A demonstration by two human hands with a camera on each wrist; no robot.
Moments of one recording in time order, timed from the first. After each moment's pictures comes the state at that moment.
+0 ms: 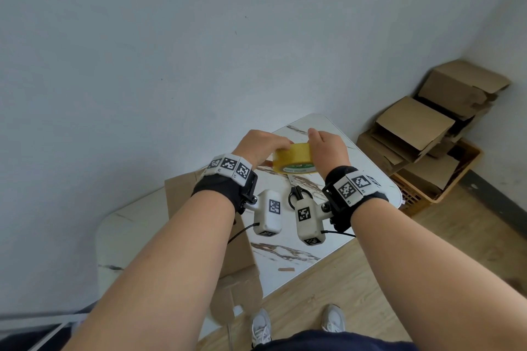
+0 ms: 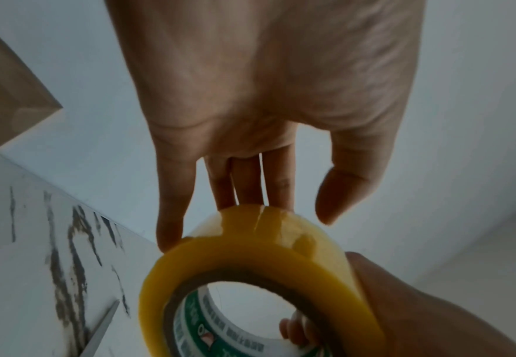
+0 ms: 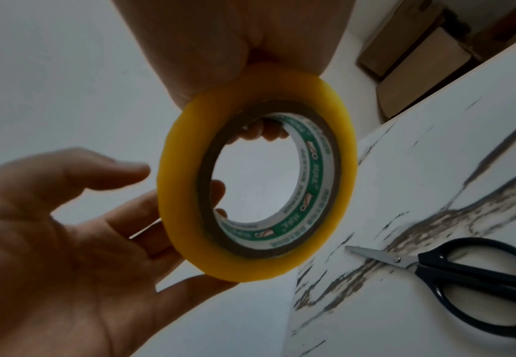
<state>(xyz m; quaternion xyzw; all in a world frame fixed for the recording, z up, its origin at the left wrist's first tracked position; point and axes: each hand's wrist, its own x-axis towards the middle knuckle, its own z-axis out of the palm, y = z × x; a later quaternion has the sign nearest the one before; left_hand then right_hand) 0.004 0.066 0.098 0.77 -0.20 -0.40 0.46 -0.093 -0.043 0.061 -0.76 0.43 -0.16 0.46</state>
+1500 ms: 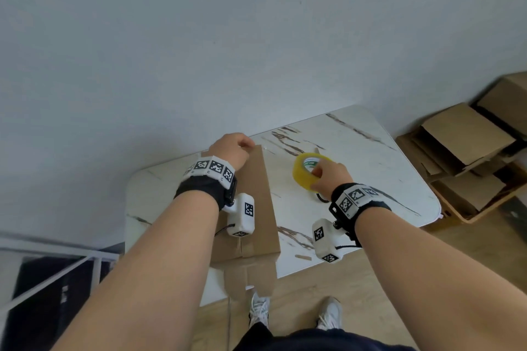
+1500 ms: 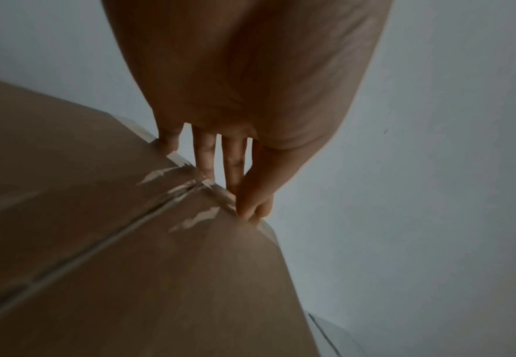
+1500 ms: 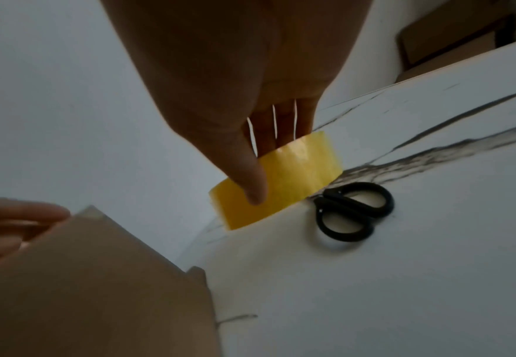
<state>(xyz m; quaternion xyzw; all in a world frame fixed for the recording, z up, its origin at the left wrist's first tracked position) 0.067 0.174 0.032 0.93 -0.14 -0.22 0.27 -0.077 -0.002 -0.011 -0.88 0.34 0.14 0.30</state>
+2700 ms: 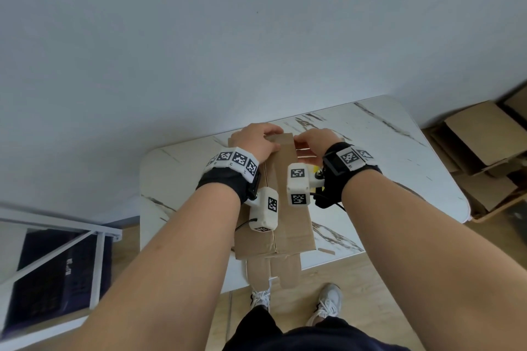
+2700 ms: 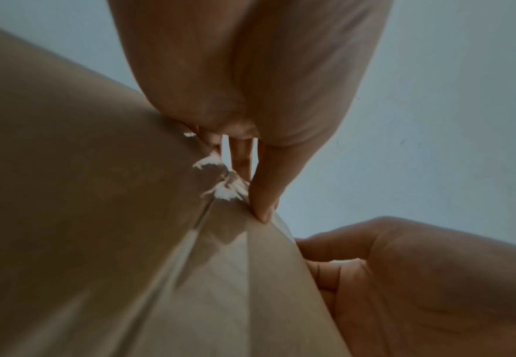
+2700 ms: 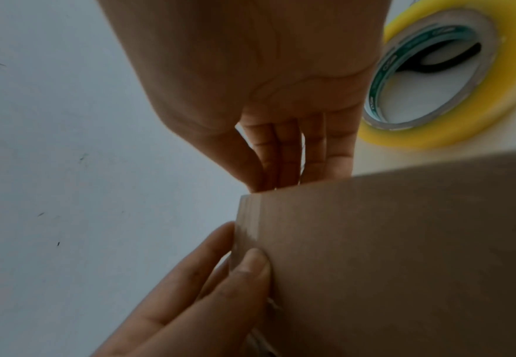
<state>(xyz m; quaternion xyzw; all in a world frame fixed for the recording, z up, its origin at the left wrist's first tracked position) 0.082 0.199 0.016 0.92 -0.19 -0.22 0.25 0.013 0.061 0.020 -0.59 0.41 0.11 0.68</state>
